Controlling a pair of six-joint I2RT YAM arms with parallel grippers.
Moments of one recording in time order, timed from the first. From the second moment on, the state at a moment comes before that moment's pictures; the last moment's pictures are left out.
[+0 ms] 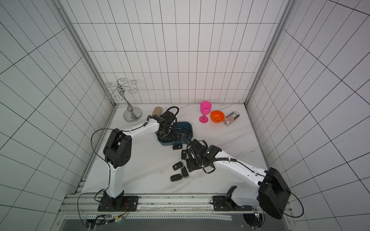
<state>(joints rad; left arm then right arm) -0.58 2.08 1.65 -0.91 -0.02 -0.34 0.86 1.27 0.84 -0.78 -0.05 0.51</state>
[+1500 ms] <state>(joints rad) -0.57 1.98 1.66 -0.92 0.02 -0.33 0.98 1.61 0.90 -0.62 -0.02 0.57</state>
